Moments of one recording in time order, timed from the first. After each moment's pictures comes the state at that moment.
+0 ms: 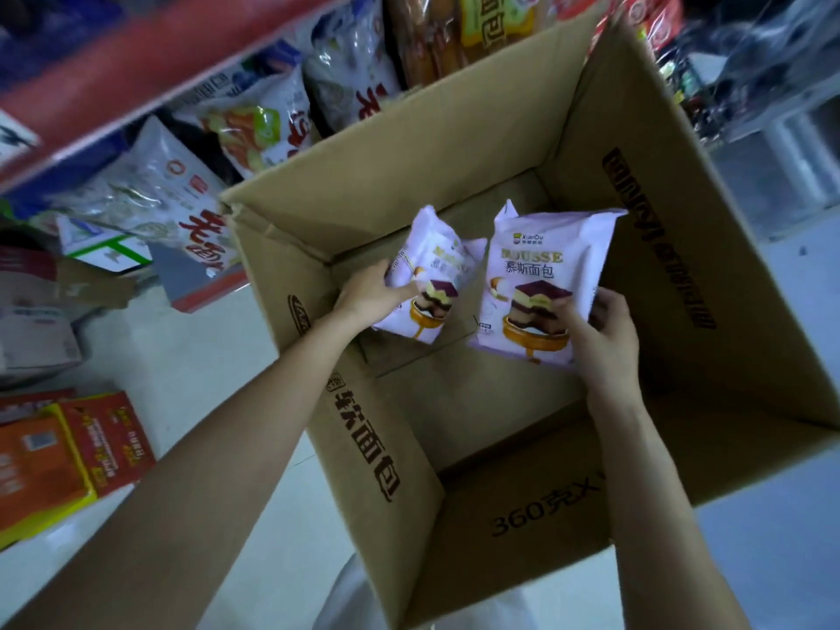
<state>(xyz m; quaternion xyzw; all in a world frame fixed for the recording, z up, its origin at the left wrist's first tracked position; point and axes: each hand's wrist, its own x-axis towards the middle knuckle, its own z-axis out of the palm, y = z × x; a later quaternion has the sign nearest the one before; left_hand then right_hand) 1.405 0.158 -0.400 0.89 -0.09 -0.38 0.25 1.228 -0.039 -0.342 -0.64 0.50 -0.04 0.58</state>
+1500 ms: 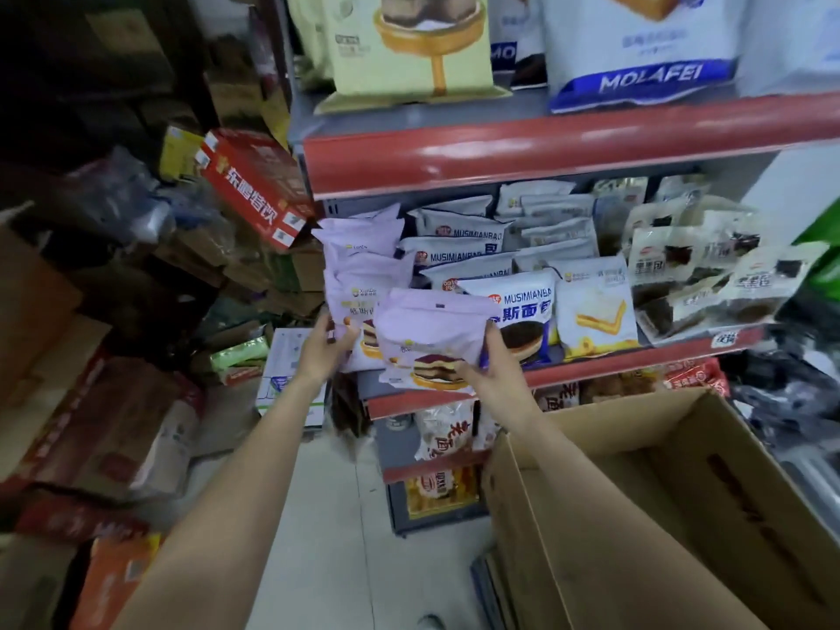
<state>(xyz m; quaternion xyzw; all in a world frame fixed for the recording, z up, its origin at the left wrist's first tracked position) 1.575 0.509 -0.112 0.84 0.04 -0.06 0.54 1.461 0.285 -0.065 -0.83 0.04 -0.03 0.55</state>
